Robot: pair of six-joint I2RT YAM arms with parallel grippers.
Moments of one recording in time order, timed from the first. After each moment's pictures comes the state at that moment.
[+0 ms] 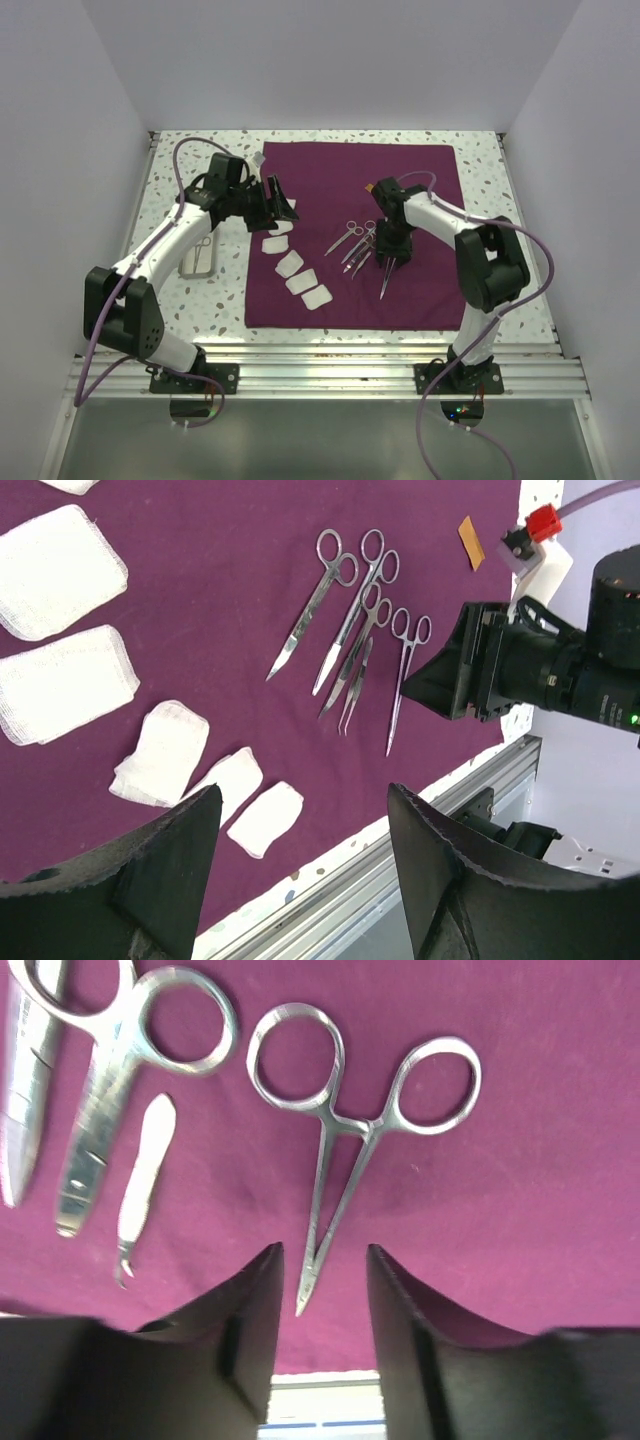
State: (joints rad) left arm -0.30 1.49 1.20 -0.53 0.47 -0.60; right arm 0.42 1.83 1.26 -0.91 0.06 0.55
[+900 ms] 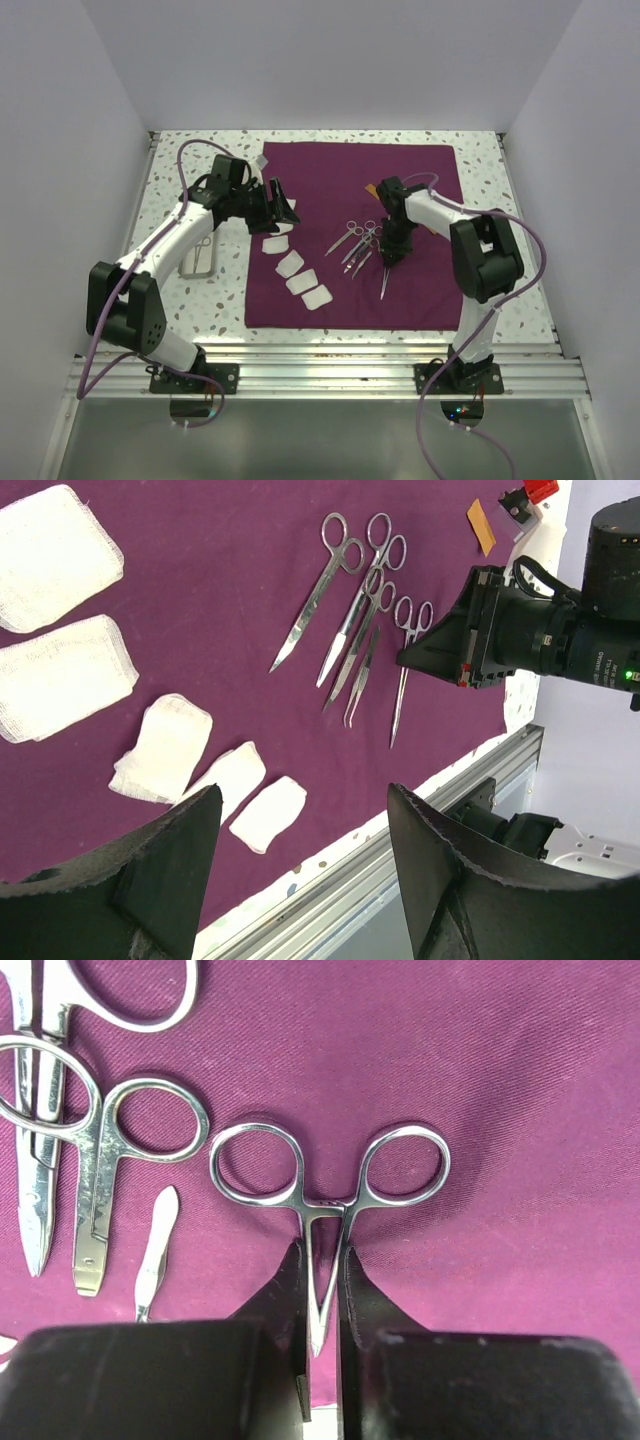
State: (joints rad) left arm -0.30 1.52 1.19 -0.53 0.49 -0.59; right arm 0.37 1.93 1.31 -0.87 0.04 0.57
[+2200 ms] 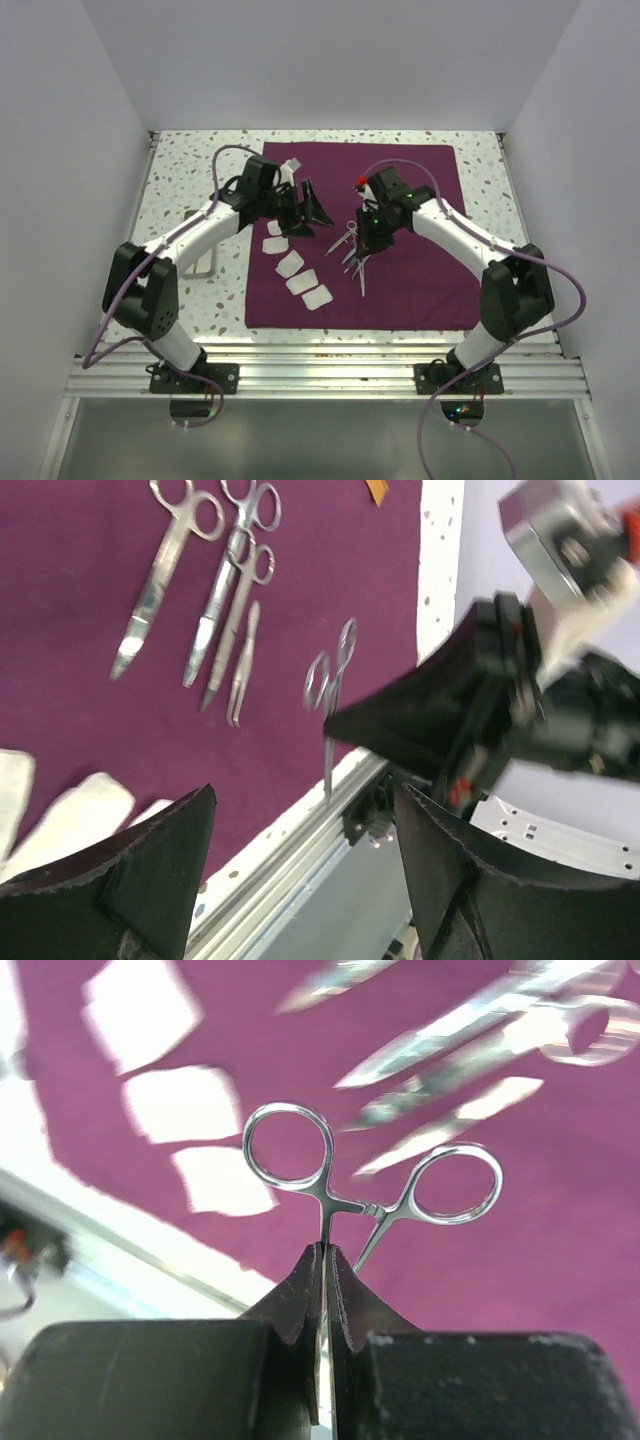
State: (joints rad) left arm -0.43 1.62 1.21 -0.35 0.62 -0.77; right arm 0.48 1.65 1.28 -0.79 -0.25 0.35
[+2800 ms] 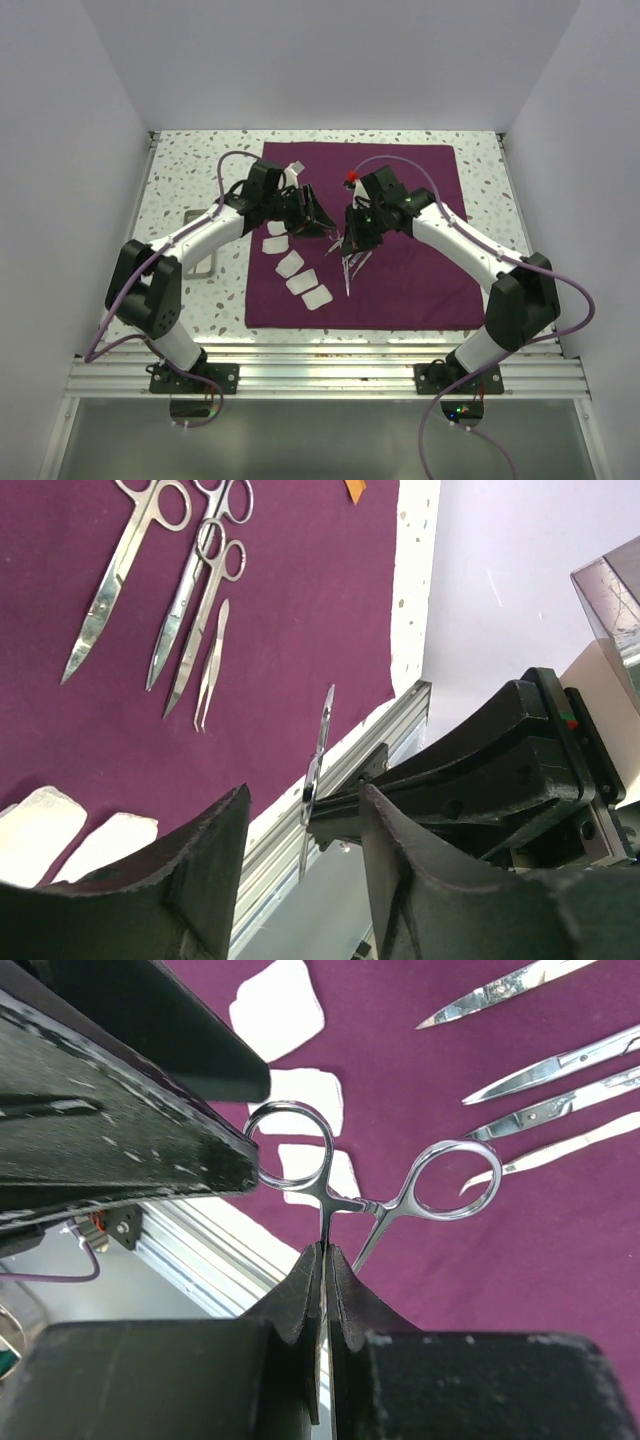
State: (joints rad) left arm -0.47 1.65 1.18 -0.25 0.63 -0.88; right arm 0.58 1.58 1.30 -0.73 -0.34 0.42
